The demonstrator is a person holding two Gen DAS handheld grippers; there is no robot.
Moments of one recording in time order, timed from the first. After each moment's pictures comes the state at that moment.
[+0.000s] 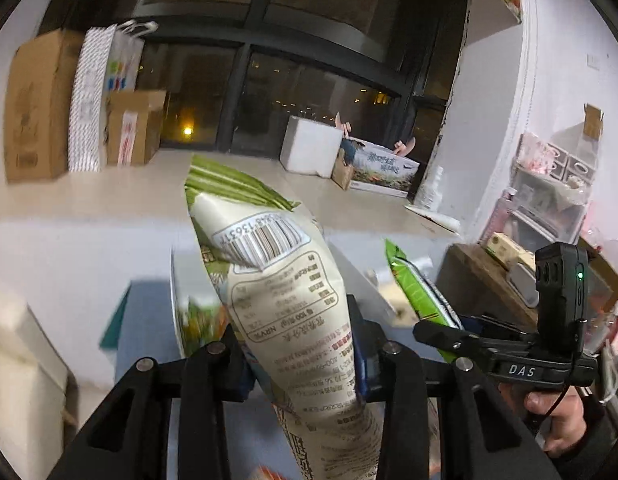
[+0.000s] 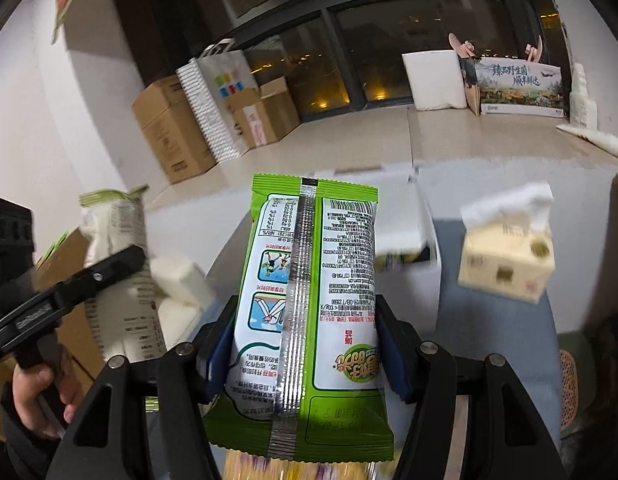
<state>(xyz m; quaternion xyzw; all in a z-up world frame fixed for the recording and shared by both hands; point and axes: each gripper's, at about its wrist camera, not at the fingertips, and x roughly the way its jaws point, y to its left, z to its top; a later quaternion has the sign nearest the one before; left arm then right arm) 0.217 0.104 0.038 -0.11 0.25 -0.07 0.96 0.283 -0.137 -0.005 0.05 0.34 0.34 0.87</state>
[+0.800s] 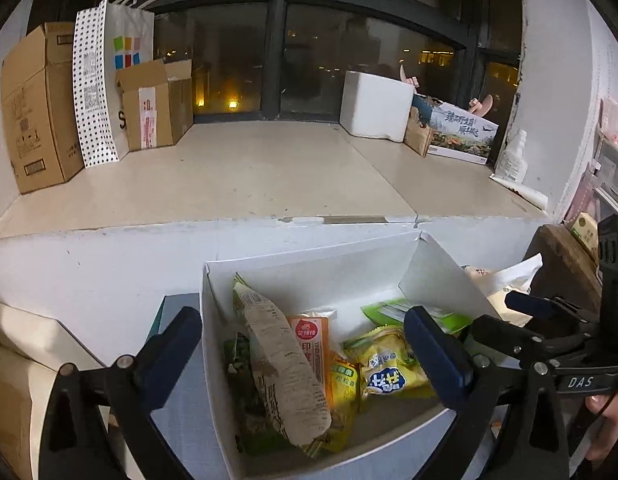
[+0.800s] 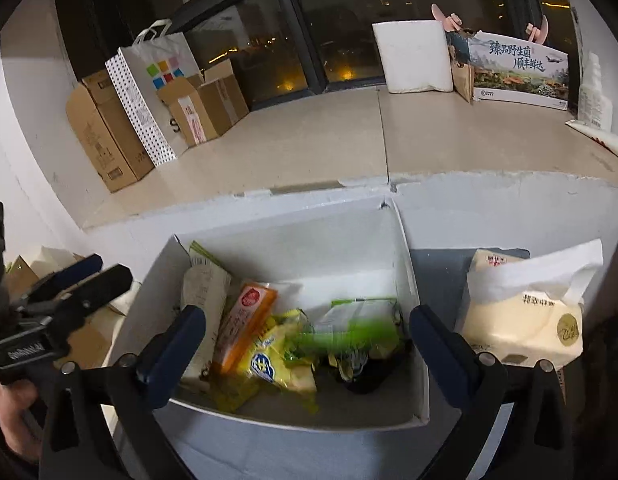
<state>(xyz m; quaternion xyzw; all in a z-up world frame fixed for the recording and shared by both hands) 0.342 0.127 -0.009 -0.06 0.33 0.03 0.94 0.408 -0.089 -0.036 0.03 0.39 0.28 0.88</state>
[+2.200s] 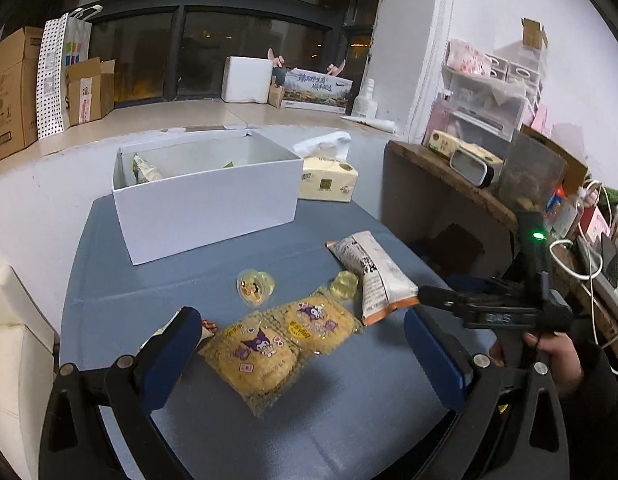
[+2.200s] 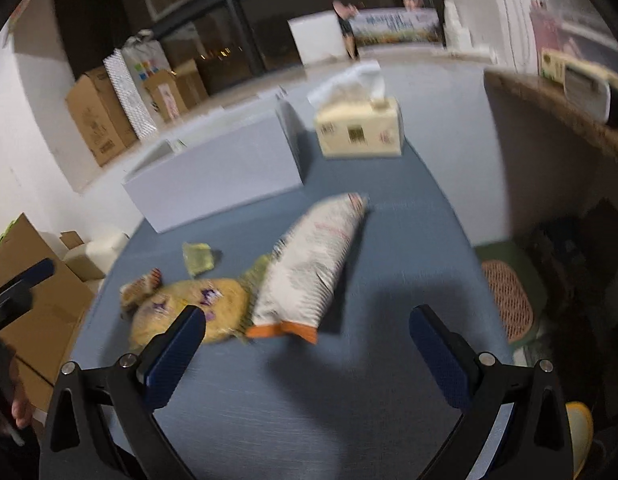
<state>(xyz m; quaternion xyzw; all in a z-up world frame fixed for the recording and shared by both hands) 0.052 -0.002 -0.051 -0.05 0.32 -0.14 0.94 0.149 -0.265 -0.112 0.06 0.40 0.20 0.89</state>
